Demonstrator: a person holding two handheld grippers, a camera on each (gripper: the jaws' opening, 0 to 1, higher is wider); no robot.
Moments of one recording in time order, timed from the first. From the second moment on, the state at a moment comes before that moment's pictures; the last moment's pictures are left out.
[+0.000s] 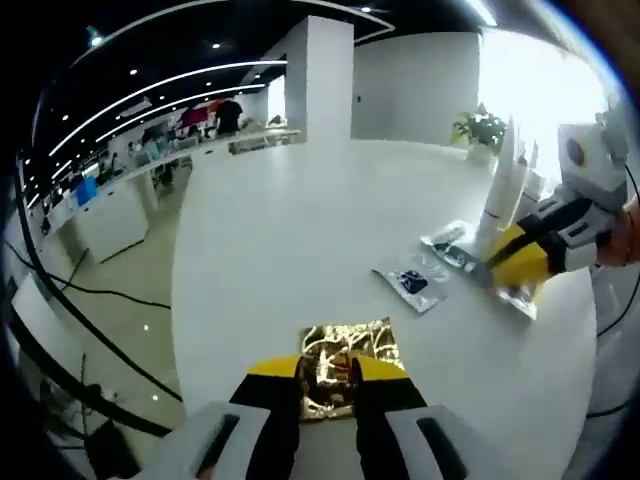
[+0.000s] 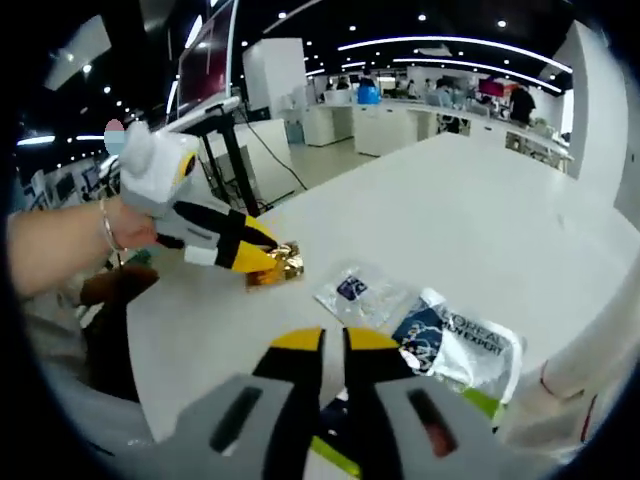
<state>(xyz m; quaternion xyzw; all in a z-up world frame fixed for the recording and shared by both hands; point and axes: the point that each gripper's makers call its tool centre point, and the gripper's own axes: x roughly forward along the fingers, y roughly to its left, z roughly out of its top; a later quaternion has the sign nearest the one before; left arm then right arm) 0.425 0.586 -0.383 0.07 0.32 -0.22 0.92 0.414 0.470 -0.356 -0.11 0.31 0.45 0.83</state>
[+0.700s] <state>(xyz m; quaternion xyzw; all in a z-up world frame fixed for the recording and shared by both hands) 0.353 0.561 -0.372 0.05 0.32 -0.23 0.92 0.381 0.525 -0.364 -0.13 0.32 0.54 0.77</state>
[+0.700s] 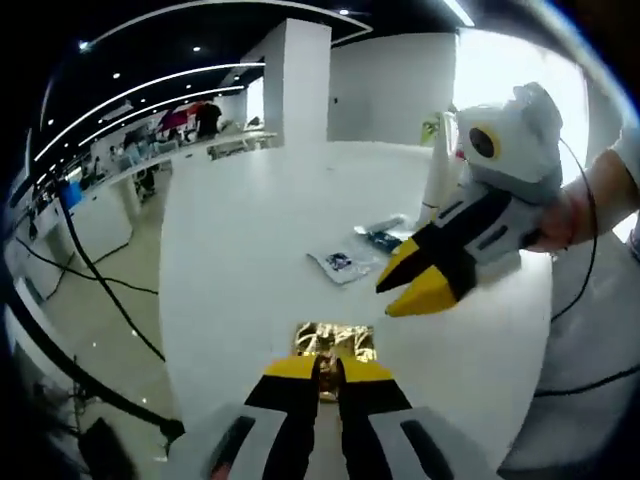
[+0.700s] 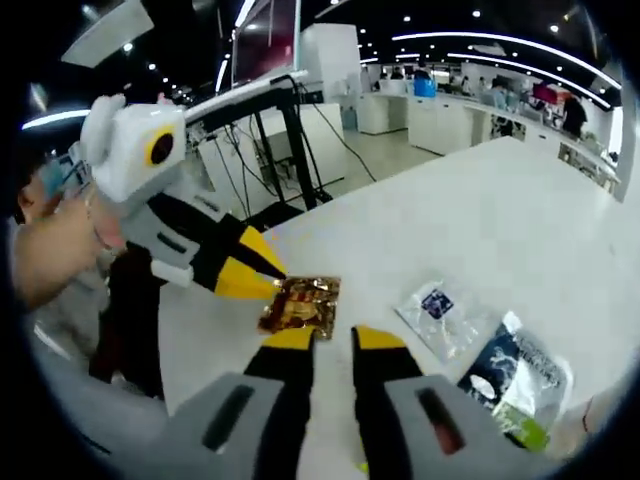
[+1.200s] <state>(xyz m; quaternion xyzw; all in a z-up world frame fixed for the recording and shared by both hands) 0.341 0.553 -0.388 0.07 0.33 -0.24 0.91 0.386 0.554 -0.382 -0.10 0.39 0.57 0.71</state>
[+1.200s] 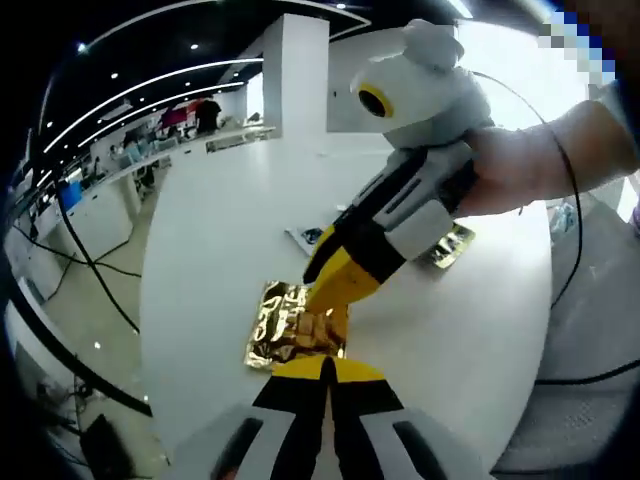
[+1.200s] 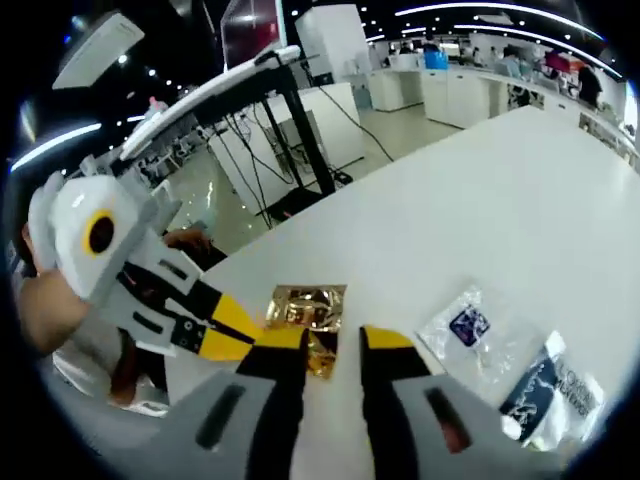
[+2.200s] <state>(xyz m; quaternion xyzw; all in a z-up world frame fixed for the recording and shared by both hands) 0.325 0.544 -0.380 -0.12 0.30 -0.19 0.93 0.348 0.516 -0.345 -0.03 0.39 0.57 0.72</state>
